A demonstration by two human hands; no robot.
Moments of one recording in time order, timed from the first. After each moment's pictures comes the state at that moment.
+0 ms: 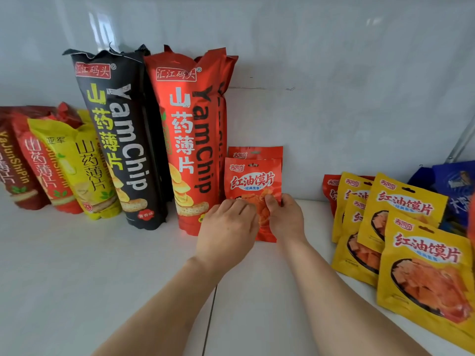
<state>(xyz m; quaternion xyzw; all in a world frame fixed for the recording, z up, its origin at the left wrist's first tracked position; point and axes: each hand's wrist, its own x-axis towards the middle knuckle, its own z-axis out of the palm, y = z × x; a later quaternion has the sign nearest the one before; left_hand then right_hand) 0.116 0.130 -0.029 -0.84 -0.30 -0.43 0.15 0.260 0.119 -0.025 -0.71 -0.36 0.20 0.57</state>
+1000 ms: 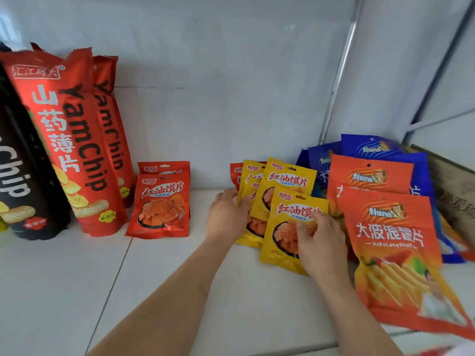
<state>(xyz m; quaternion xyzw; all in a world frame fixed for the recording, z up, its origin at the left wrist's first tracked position) 0.278 0.040 -0.015 -0.77 -0.42 -0.32 -0.35 0.386 -0.111 -0.029 -0.88 -0.28 -0.05 0.38</state>
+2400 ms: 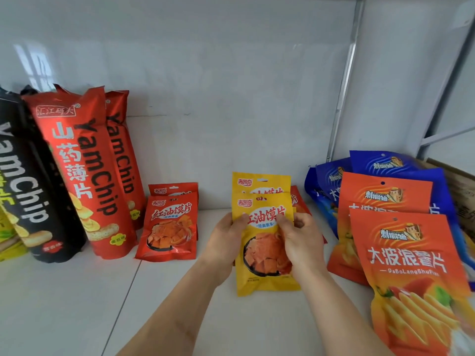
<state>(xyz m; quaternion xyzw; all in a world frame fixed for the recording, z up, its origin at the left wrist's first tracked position) 0.259 0.025 0.006 -0.57 -0.32 -0.33 -0.68 0.382 -0.052 -0.002 -0.69 -0.23 0.14 0.67</state>
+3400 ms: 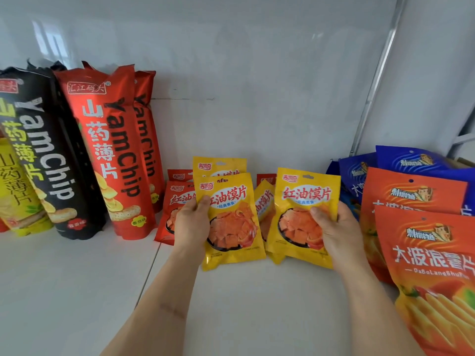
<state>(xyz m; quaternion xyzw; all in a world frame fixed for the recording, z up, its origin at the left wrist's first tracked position) 0.198 0.085 -0.006 -0.48 -0.46 -0.47 -0.58 0.419 -0.061 -0.020 -0.67 -0.33 0.10 0.66</state>
